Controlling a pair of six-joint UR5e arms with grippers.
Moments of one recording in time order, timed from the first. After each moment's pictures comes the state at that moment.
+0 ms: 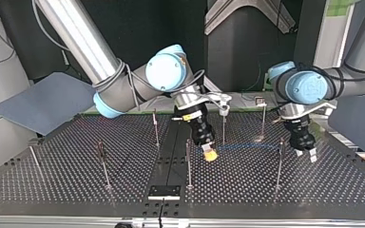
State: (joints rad) left arm 0.11 -1.75 -1.80 -2.58 -1.83 -1.87; right arm 2.45 -0.93 0.95 -0.17 1.64 1.66
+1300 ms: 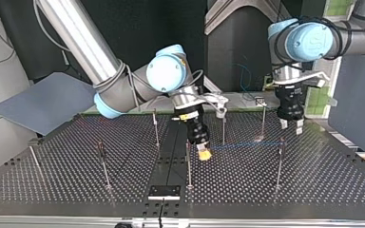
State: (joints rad) left arm 0.07 -1.48 -2.03 -2.69 -1.70 -1.94; right arm 2.44 -0.92 0.95 -0.14 1.71 1.64
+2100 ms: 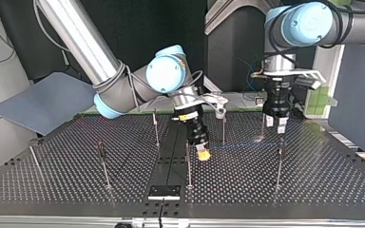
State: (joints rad) left arm 0.00 -1.41 -2.02 -2.71 -1.60 -1.78; right arm 2.44 -0.92 0.95 -0.14 1.71 1.65
